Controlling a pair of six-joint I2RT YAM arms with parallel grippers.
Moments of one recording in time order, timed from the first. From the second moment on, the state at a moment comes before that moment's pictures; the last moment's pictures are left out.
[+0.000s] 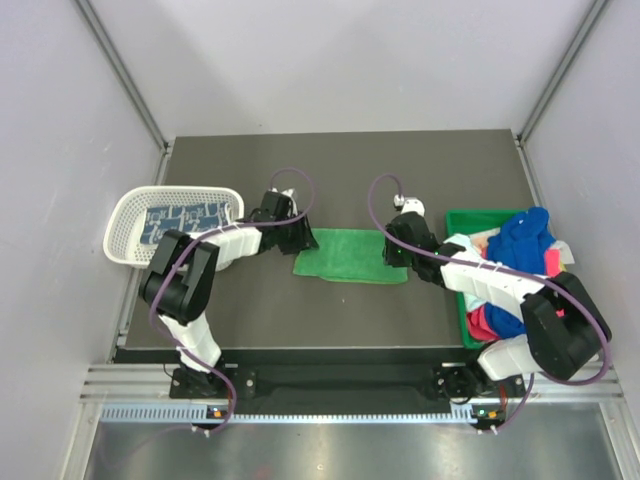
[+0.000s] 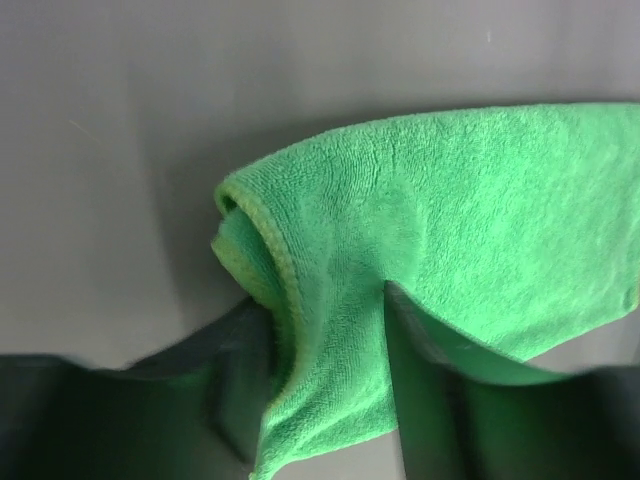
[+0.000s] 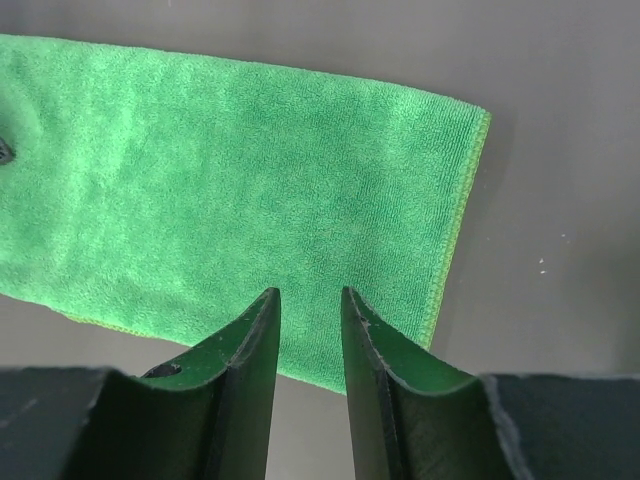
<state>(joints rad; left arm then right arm) -0.40 1.78 0.98 -0.06 0.26 -0.57 0.62 1.39 0.74 -0.11 0.22 0.46</state>
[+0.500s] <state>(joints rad) -0.49 1.77 1.00 -0.16 0.06 -0.62 0.62 1.39 0.78 -0.13 0.19 0.44</state>
